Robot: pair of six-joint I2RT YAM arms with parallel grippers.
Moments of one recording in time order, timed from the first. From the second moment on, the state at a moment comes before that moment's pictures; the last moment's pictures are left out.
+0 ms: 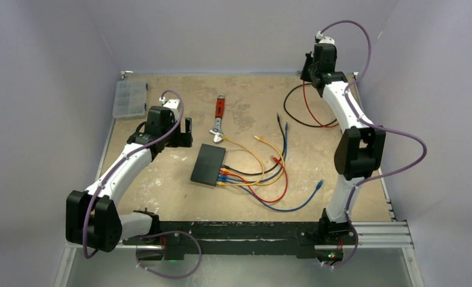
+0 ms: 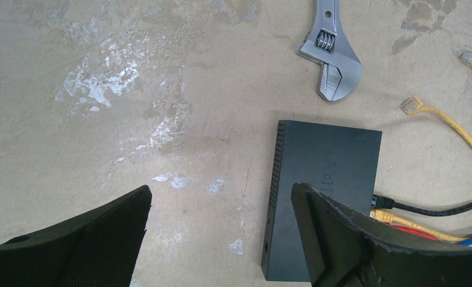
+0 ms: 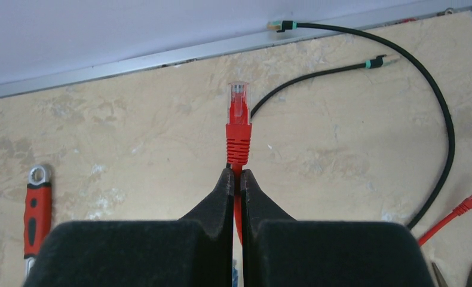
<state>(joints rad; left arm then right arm) -0.23 1.25 0.89 -0.41 -0.01 -0.17 0.11 1.90 1.75 -0.34 0.15 0.25</state>
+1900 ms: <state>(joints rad) -0.24 1.17 0.79 -0.40 0.09 -0.30 0.29 1.72 1.06 0.02 -0.42 0.40</state>
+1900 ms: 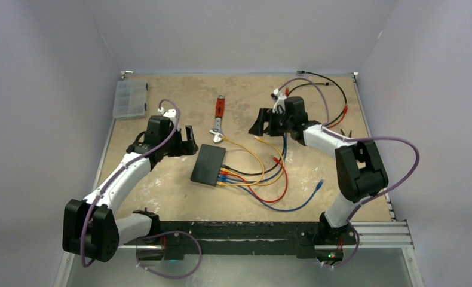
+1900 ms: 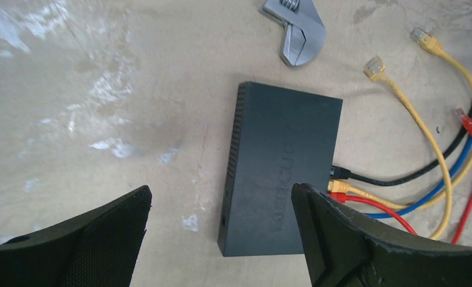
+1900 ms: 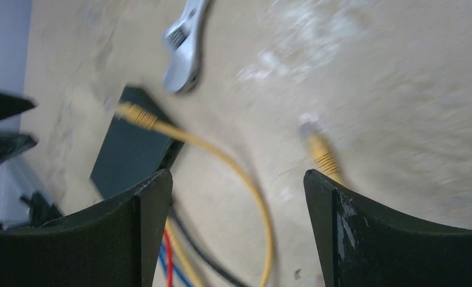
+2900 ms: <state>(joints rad) -0.24 1.18 0.47 -0.12 0.26 -0.50 0.51 1.67 0.76 0.32 -0.70 0.46</state>
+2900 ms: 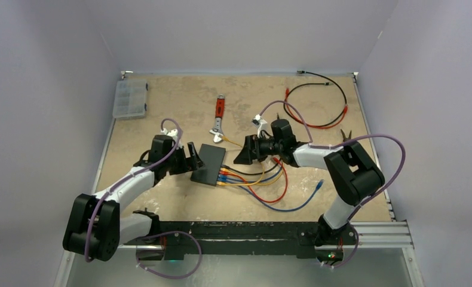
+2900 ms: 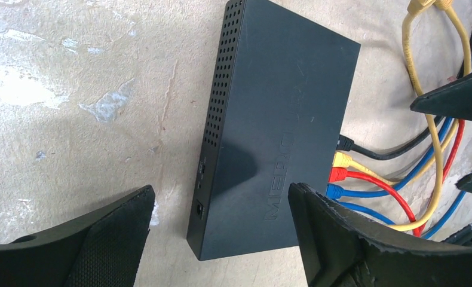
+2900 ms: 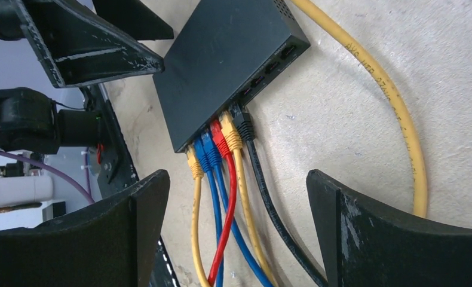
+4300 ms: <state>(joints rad) -0.31 1.41 0.72 -0.37 0.25 -0.39 0.60 1.96 0.90 0.43 -0.78 0.50</state>
